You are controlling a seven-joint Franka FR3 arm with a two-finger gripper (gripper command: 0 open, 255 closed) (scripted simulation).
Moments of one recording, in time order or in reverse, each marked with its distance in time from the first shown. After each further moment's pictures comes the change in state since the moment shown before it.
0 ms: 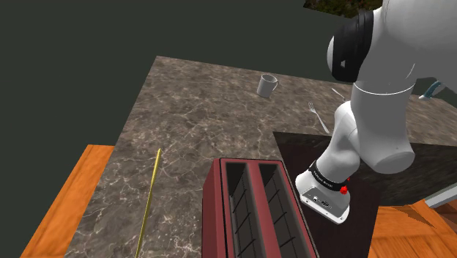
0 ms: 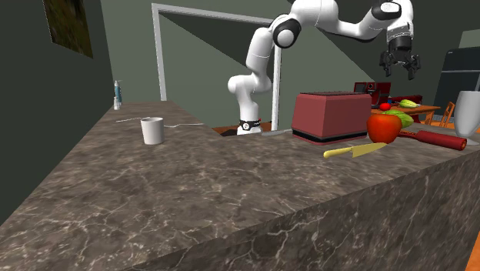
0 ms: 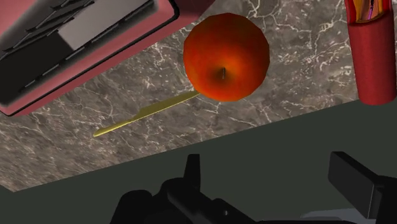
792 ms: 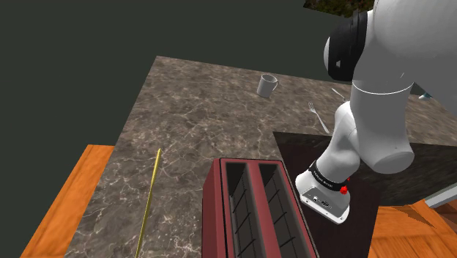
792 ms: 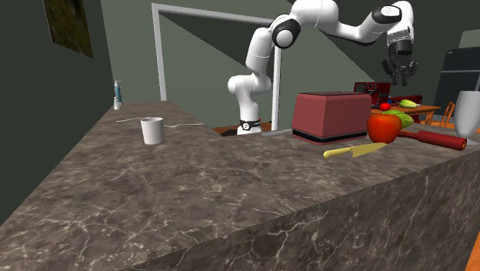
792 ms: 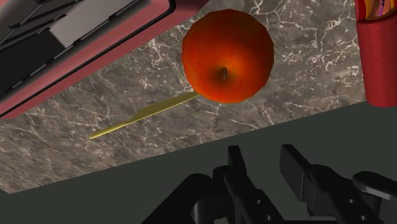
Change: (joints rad) arm -0.021 0.008 -0.005 -0.033 -0.008 0.035 0.007
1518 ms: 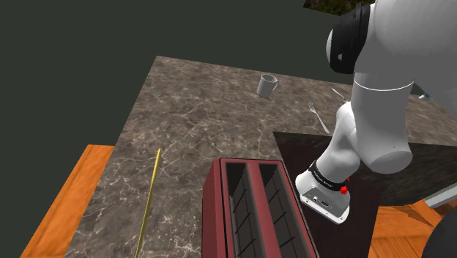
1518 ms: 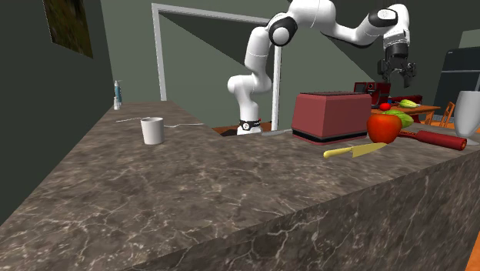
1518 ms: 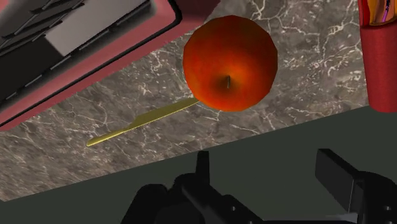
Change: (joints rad) arm -0.069 -0.035 0.030 -0.091 0.022 0.067 0.027
